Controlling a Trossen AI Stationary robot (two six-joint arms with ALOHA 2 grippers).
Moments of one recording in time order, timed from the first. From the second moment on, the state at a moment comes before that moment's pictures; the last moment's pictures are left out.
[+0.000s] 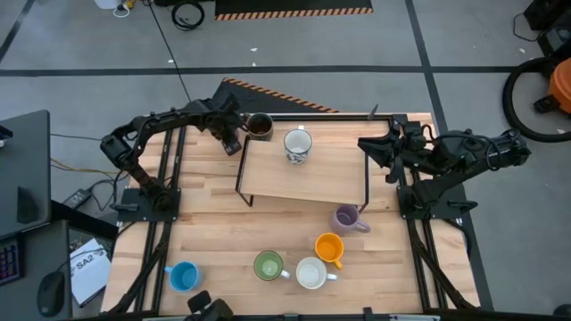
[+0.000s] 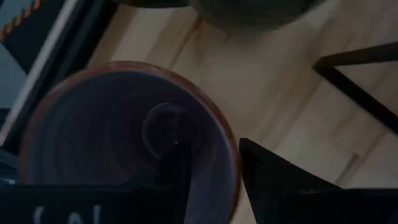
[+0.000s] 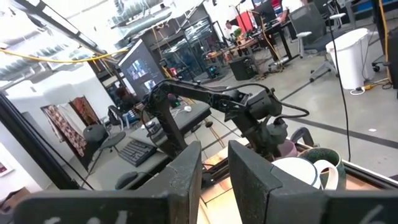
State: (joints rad) left arm 0.79 1.64 1.09 -0.70 -0.01 0.25; right arm 0.30 0.73 0.93 -0.11 0.60 0.43
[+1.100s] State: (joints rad) left arm 0.57 1.50 1.62 -1.03 -0.04 0.41; right arm 0.30 0.73 0.93 -0.11 0.55 0.42
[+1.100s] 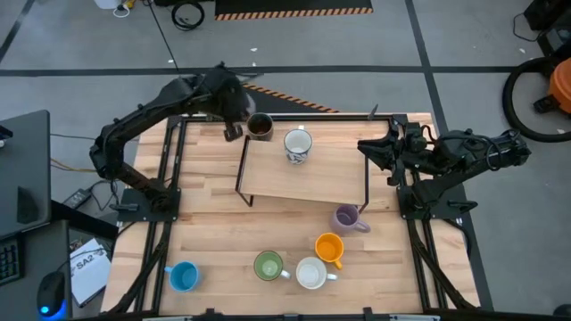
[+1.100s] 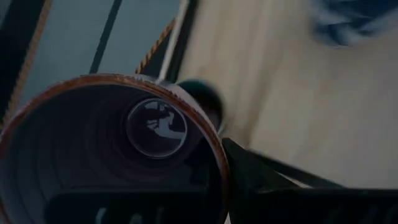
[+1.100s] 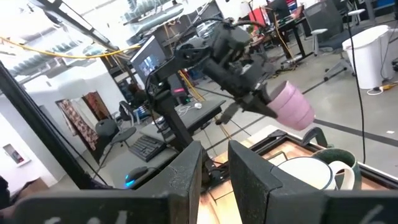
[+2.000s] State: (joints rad) left arm 0.33 1.57 1.62 -1.14 0.11 0.72; right arm 0.30 0.73 0.93 -0.10 0.50 0.42
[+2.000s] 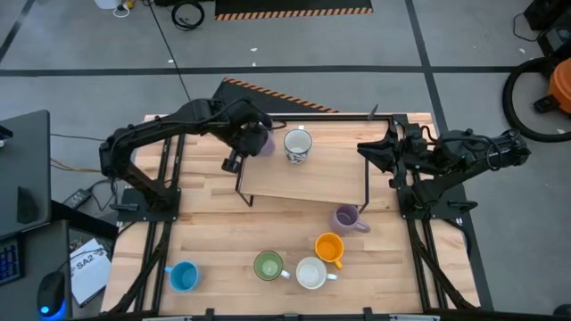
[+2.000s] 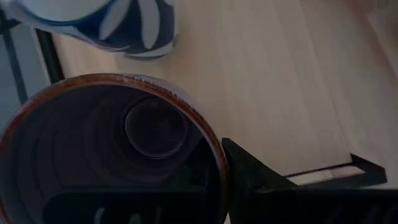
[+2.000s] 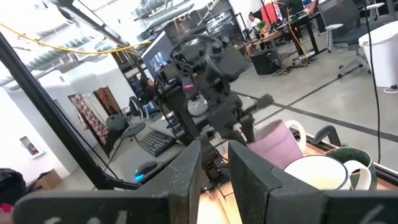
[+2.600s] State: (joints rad) left arm 0.34 1.61 1.61 -1.18 0.11 0.80; right arm 0.30 0.73 0.93 -0.08 0.49 0.42
